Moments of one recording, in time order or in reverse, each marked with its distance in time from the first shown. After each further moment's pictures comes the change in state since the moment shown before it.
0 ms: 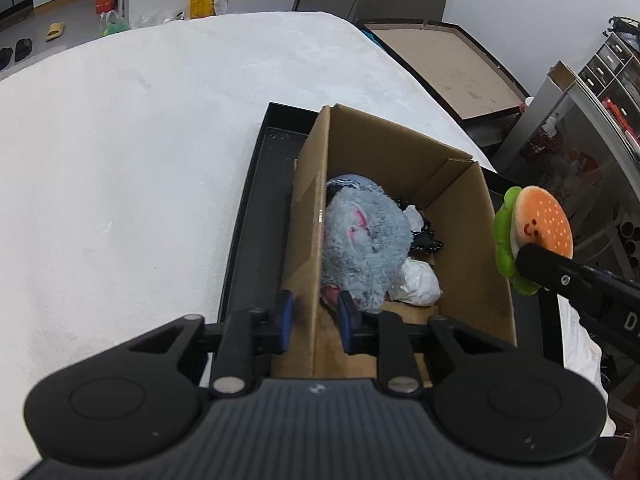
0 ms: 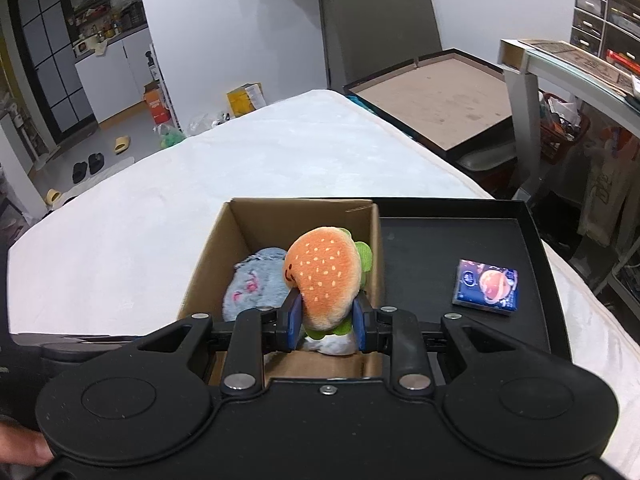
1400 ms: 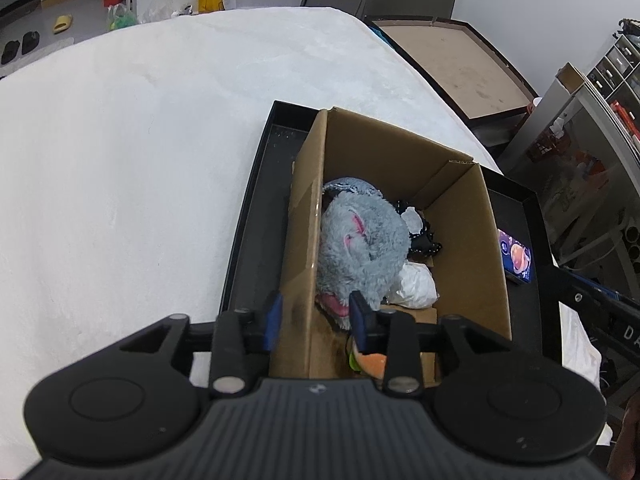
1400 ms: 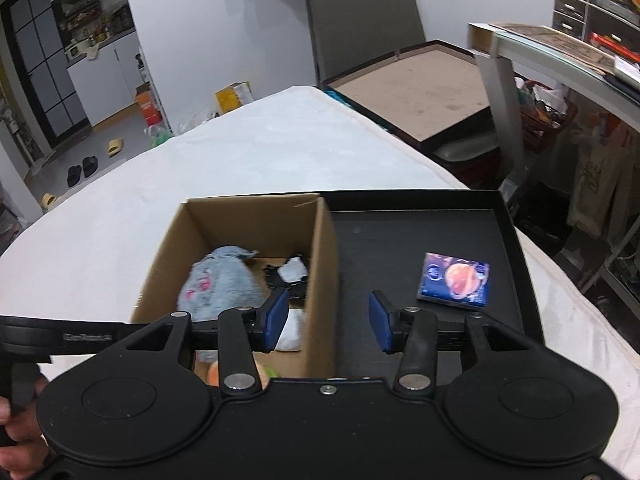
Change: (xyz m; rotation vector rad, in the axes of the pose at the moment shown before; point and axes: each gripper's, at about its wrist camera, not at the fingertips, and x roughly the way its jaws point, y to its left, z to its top) left arm 0.001 -0.005 0.008 -0.019 0.024 0.018; right arm 0.003 -0.050 -0.004 0.030 0.011 -0.005
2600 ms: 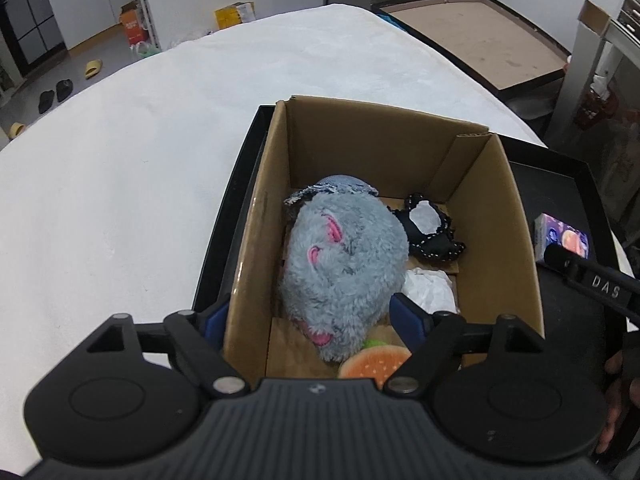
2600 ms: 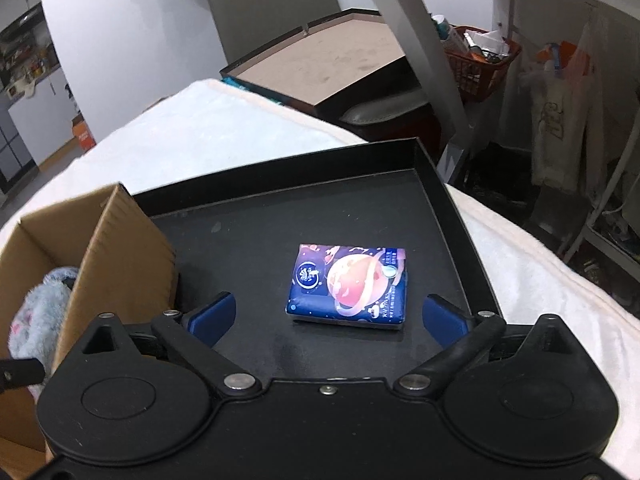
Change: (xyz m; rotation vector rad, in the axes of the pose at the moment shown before) left arm 0.041 -0.065 -0.002 0.106 -0.030 0.250; right arm 0.099 -0.098 -0.024 0.131 -0.022 -0.099
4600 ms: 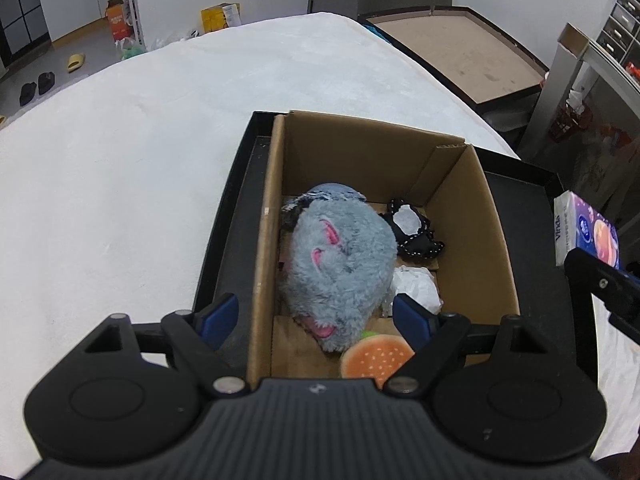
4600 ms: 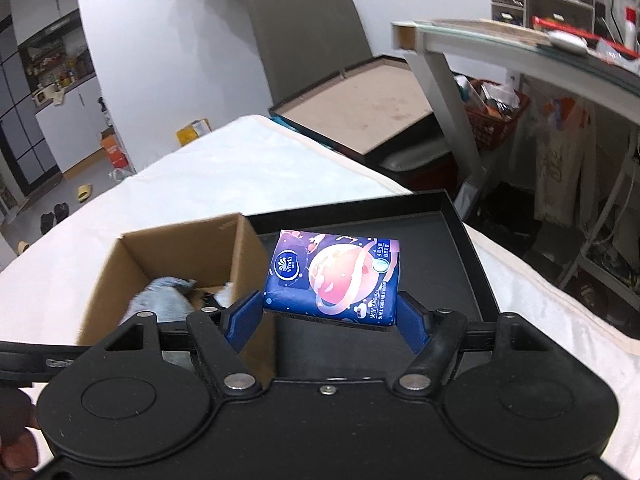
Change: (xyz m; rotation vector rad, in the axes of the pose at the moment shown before) left arm -0.021 0.018 -0.002 -0.017 -0.007 -0.095; right arm -0.096 0.048 0.001 -0.037 -0.093 0.045
